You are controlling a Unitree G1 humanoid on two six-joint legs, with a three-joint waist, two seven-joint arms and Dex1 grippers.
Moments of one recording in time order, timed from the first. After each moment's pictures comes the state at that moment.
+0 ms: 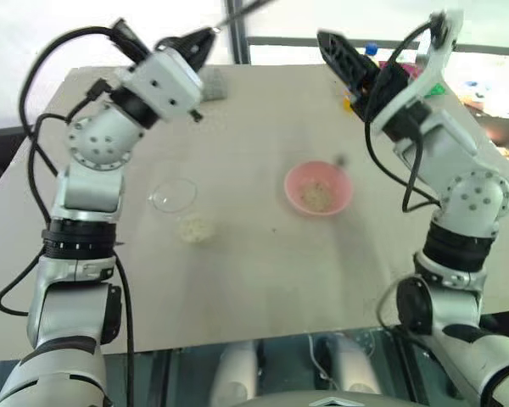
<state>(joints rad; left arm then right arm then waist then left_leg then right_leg) -0.82 0.71 -0.03 0.13 0.12 -0.36 -0.47 -0.93 -0.11 -0.30 -0.21 1.06 0.86 -0.01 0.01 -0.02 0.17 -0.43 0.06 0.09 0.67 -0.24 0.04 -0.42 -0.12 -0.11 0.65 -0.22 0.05</state>
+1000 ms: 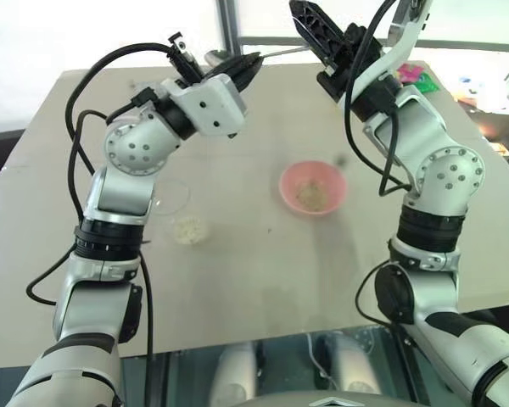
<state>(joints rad) -0.83 0.62 -0.06 0.07 0.16 -0.33 -0.56 -1.01 -0.01 -0.25 -0.11 1.15 0.79 -0.06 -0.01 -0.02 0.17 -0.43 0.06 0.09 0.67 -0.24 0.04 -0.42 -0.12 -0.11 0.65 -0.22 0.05</state>
